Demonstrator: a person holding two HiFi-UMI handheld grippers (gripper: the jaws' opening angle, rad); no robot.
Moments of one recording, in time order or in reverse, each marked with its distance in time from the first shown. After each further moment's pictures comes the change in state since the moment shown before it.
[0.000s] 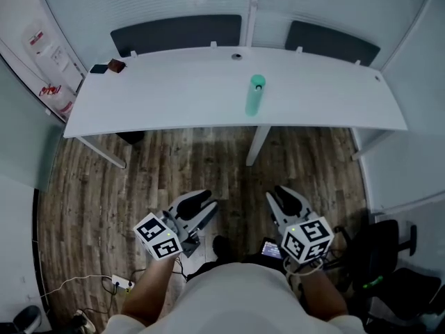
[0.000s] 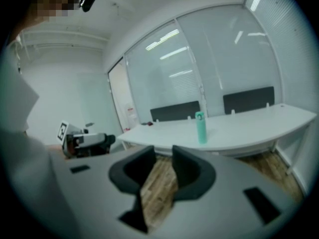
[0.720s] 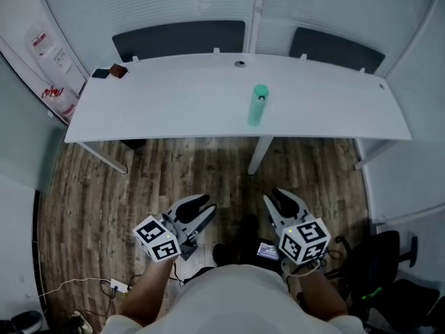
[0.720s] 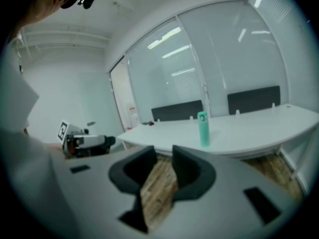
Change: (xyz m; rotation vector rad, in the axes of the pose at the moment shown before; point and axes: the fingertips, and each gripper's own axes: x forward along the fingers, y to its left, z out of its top) left arm 0.019 0.034 0.000 0.007 0.027 0.031; right arm 0.037 -0.022 0.009 -0.016 0.008 0.032
